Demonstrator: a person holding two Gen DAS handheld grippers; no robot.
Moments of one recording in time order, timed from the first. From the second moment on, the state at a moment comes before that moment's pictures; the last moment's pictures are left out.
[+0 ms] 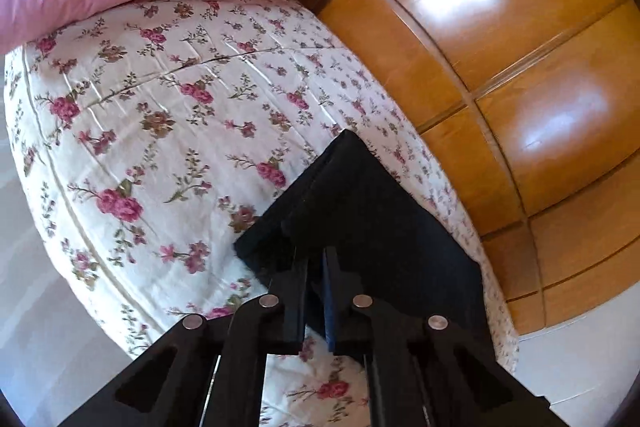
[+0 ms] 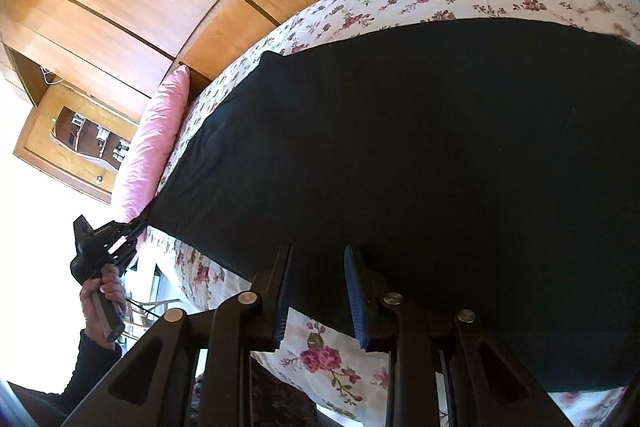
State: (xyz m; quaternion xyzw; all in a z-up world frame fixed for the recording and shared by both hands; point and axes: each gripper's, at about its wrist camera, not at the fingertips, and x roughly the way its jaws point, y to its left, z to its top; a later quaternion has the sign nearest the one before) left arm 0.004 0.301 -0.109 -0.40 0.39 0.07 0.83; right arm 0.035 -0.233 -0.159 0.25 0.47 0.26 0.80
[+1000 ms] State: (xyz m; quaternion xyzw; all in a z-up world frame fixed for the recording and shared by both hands) left arm 0.078 0.093 -0.096 -0.15 0.44 -0.11 0.88; right arm 0.182 -0.201 -0.091 0.23 0.43 0.35 0.80
